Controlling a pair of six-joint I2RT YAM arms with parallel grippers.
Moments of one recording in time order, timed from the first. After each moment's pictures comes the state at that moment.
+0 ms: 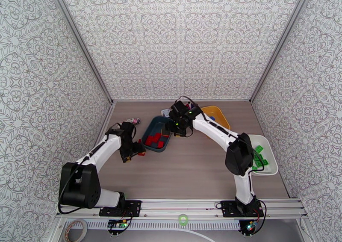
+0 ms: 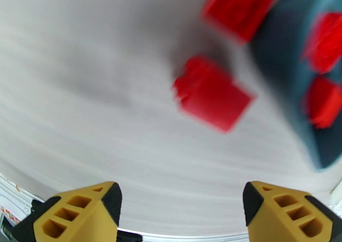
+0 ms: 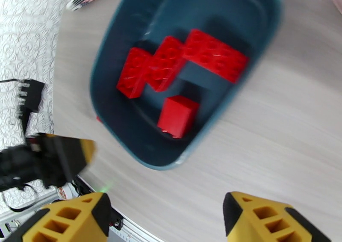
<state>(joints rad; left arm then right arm) -0.12 1.43 0.91 -0.97 0.13 -0.59 0.74 2.05 1.90 -0.93 -0.35 0.62</state>
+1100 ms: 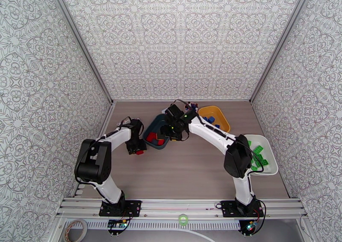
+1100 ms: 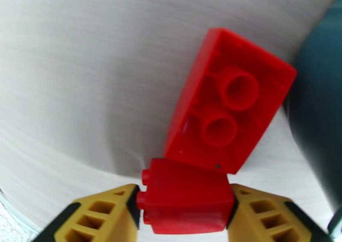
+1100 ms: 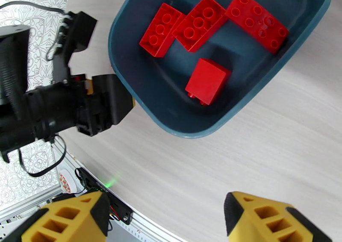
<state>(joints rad) -0.16 1.73 1.05 -0.82 0.00 -0.44 0.79 2.02 1.87 -0.93 -0.34 0.68</state>
